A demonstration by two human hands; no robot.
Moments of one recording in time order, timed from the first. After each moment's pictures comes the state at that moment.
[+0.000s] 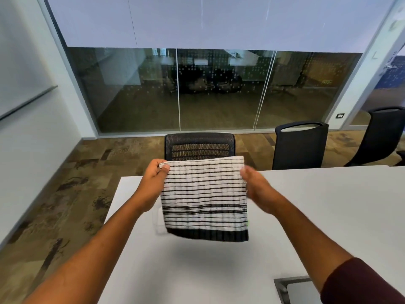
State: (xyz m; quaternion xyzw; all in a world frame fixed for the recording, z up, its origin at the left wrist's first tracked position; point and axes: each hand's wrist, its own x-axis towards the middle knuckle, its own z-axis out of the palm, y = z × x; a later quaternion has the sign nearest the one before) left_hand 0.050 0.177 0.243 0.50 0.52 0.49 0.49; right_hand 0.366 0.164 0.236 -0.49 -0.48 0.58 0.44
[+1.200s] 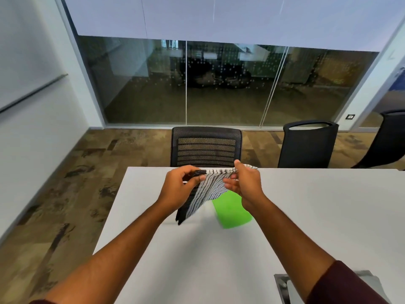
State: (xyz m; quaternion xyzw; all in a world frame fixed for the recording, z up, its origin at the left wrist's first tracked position) left_hand 0.091 0.144 0.232 0.65 0.49 0.47 0.34; right_hand 0.291 0.158 0.249 -0.59 -0.27 0.51 0.56
